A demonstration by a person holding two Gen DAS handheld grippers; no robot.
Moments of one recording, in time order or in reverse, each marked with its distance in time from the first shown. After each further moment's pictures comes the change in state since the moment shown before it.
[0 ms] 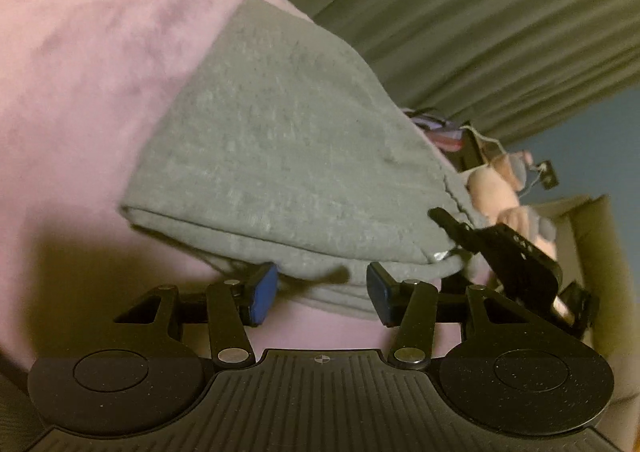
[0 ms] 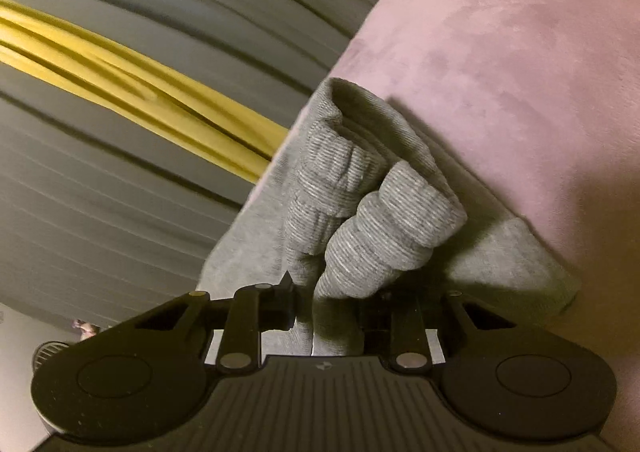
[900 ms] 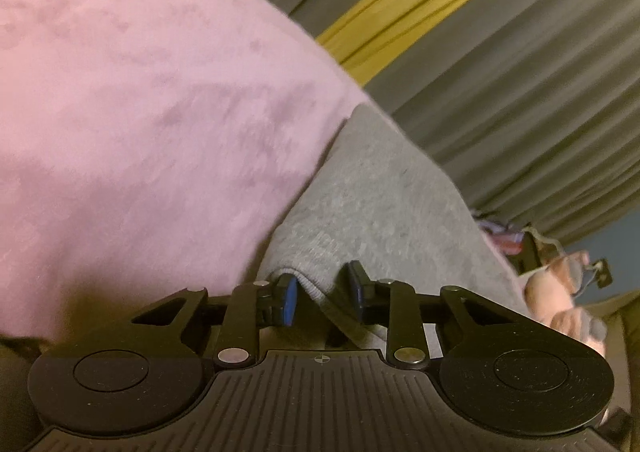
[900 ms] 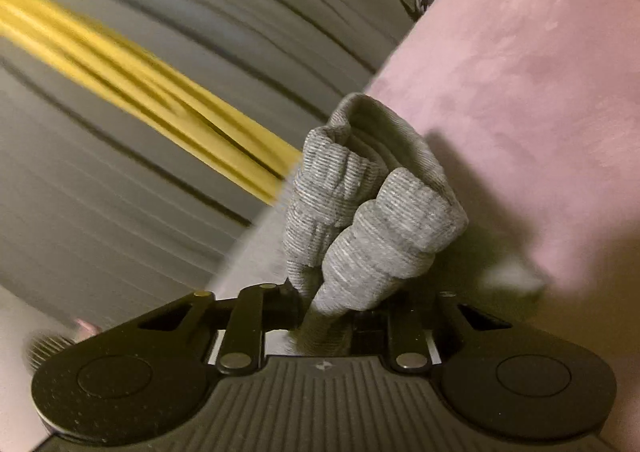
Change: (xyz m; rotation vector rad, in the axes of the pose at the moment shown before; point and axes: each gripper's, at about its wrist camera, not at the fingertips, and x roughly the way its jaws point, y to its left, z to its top) left arm -0.021 0.021 0.006 -0.111 -0.272 0.214; right arm -0.028 -0.004 -0.018 -0.133 -0.082 -0.041
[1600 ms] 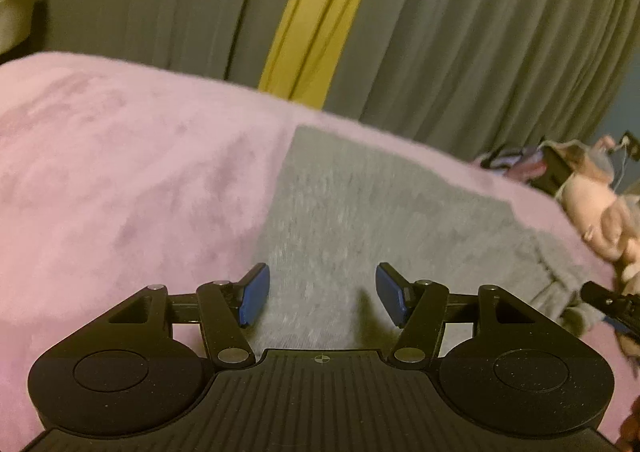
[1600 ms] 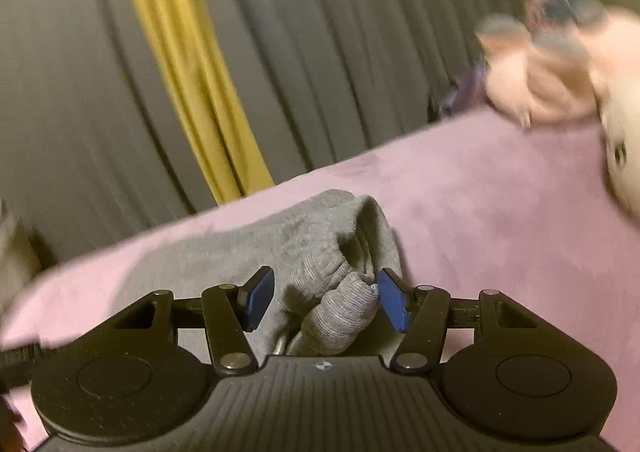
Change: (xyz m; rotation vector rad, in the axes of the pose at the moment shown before) left arm 0.000 -0.062 -0.008 0.466 -0.068 0.107; right arm -0.043 0.050 -0.007 -0.533 -0.138 -0.203
